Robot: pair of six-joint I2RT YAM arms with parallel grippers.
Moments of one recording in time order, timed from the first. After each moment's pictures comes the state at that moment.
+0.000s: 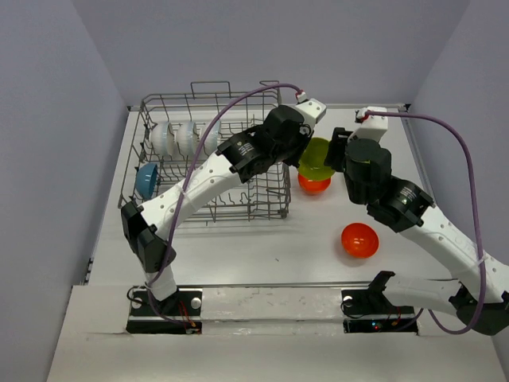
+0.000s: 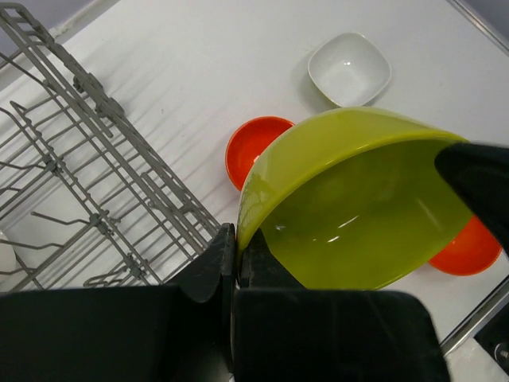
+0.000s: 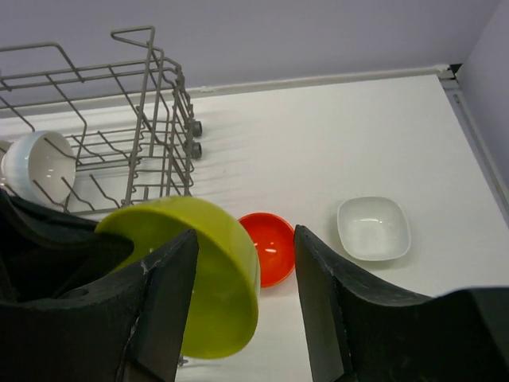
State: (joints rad) left arm -0.93 1.75 1.93 -0.68 -0.18 -0.11; right arm 0.82 1.06 1.30 -0.48 0.84 0.32
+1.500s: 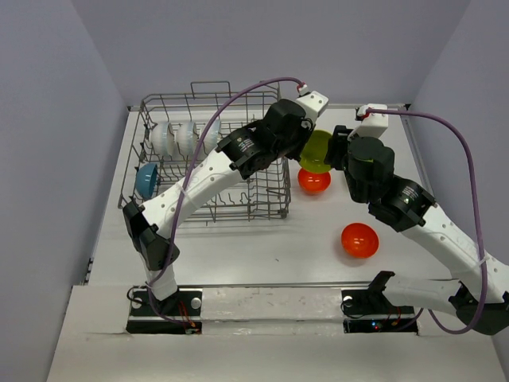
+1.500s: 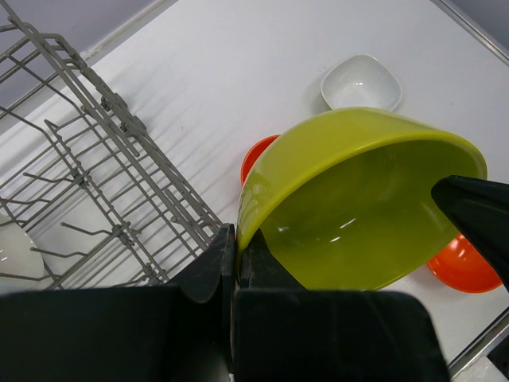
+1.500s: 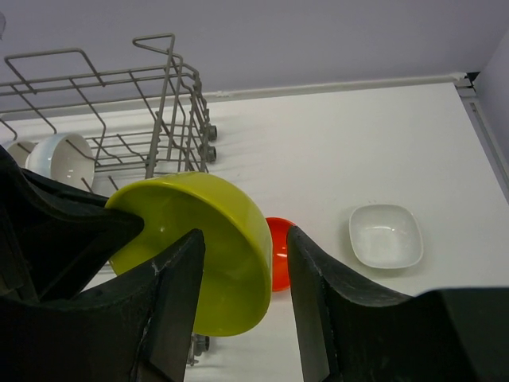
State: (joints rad) left arm -0.94 1.77 1.99 -0.71 -0.22 -0.08; right arm 0.82 1.08 1.33 -0.47 0.82 0.29
